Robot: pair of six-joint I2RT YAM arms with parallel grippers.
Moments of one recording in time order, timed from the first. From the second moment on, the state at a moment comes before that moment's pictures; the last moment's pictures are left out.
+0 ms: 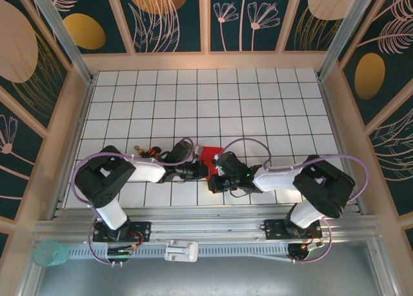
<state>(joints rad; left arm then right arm) -0.77 1.71 0.62 0.24 0.41 -0.86 0.96 1.53 0.53 0.10 -0.26 0.75</state>
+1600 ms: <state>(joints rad) -0.77 1.71 0.64 0.21 0.40 -0.84 0.90 1.48 0.44 0.17 -0.36 0.86</state>
